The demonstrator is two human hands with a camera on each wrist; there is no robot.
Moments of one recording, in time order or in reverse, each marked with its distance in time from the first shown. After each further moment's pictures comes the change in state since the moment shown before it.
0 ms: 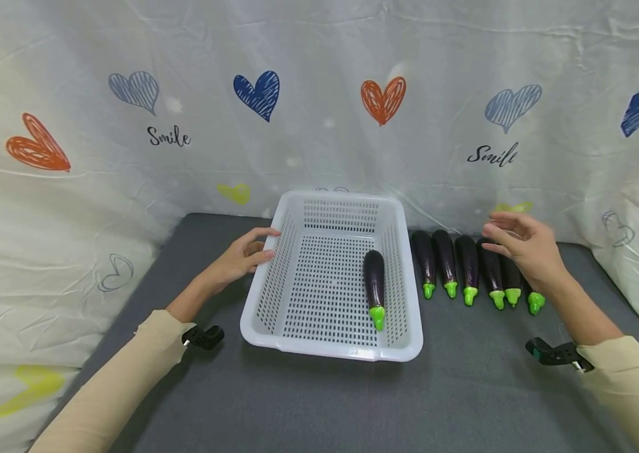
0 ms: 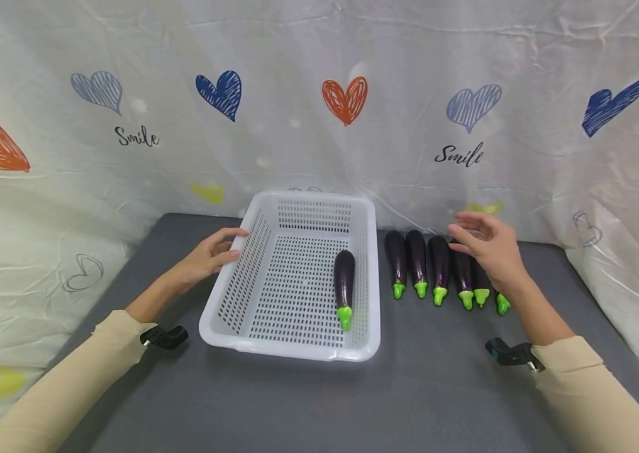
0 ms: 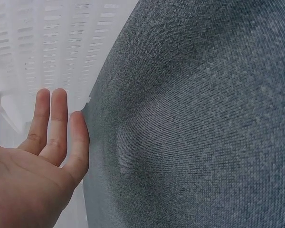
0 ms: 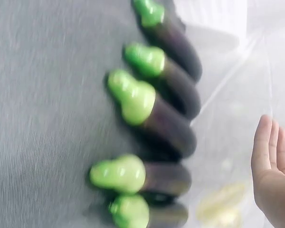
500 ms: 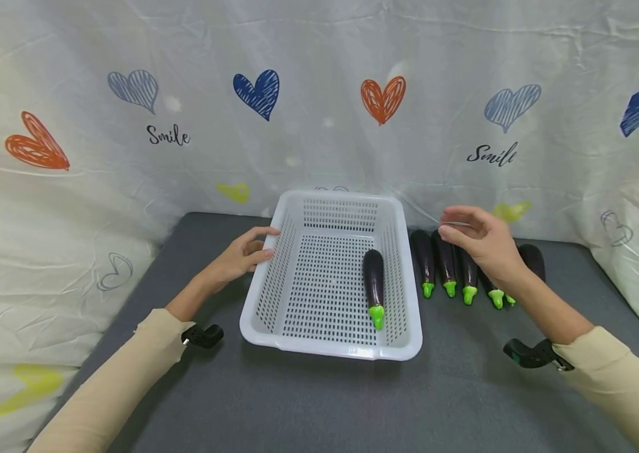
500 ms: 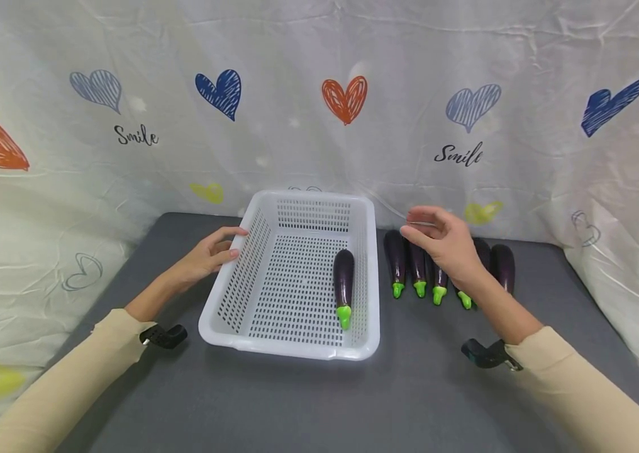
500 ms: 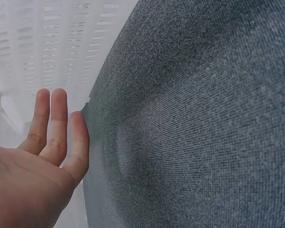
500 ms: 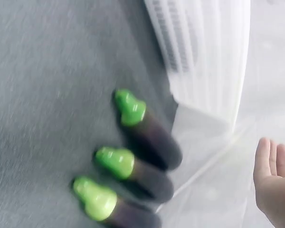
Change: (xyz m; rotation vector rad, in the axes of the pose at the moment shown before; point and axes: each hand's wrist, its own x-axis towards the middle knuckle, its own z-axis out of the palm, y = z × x) left_hand -0.001 0.001 0.001 0.005 0.002 0.005; right_hand 0.000 -0.028 0.072 -0.050 -0.130 -0.067
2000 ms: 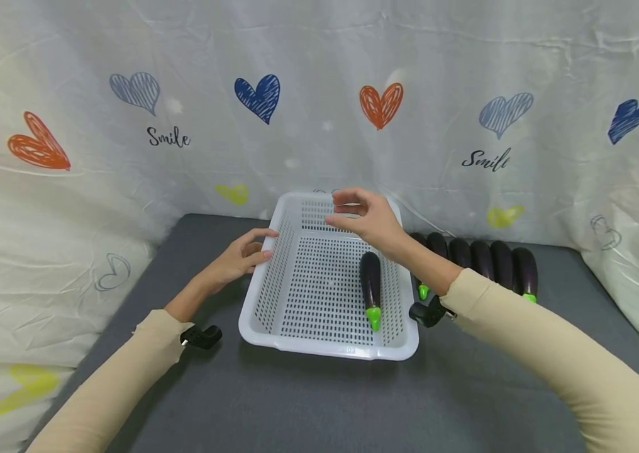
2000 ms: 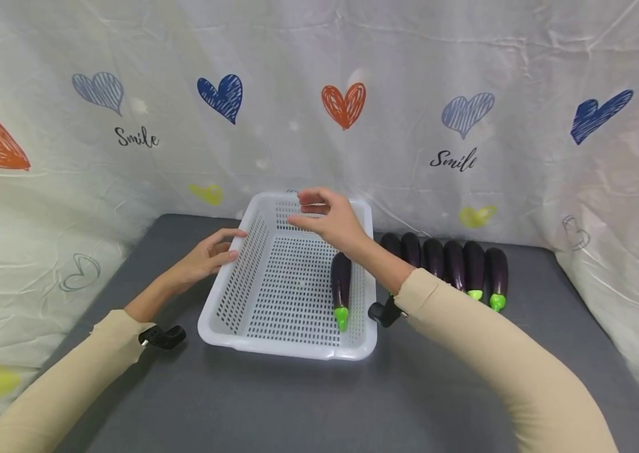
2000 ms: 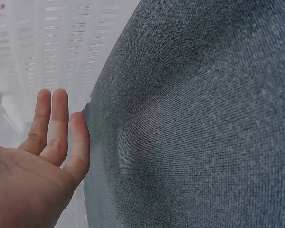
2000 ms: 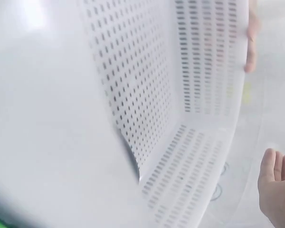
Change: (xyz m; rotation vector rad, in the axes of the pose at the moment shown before) left_hand -0.001 0.002 0.000 -0.020 -0.010 0.004; right_hand 0.076 -0.029 0.147 -0.082 -0.190 -0.028
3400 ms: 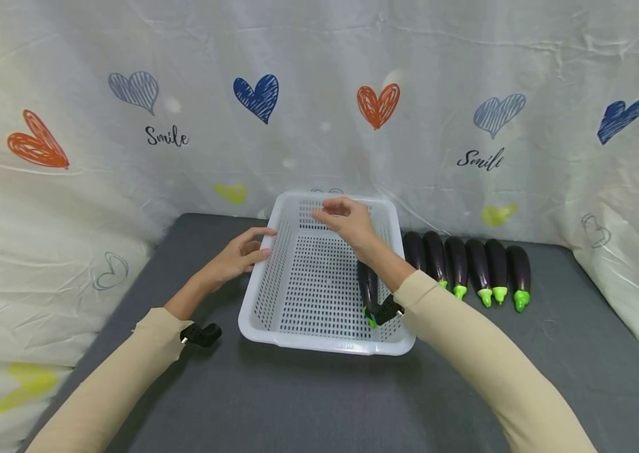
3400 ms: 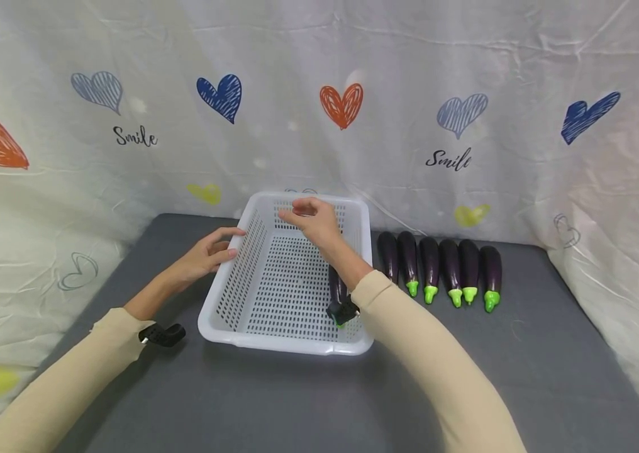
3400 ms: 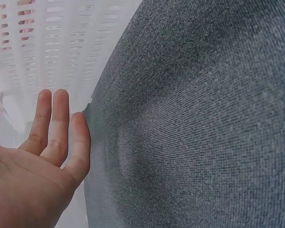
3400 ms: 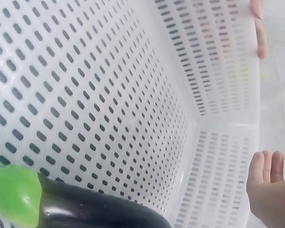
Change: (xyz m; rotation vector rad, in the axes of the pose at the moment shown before) left_hand 0.002 -0.003 -0.001 -0.004 -0.004 0.005; right_hand 0.023 0.031 0.038 0.172 0.198 0.244
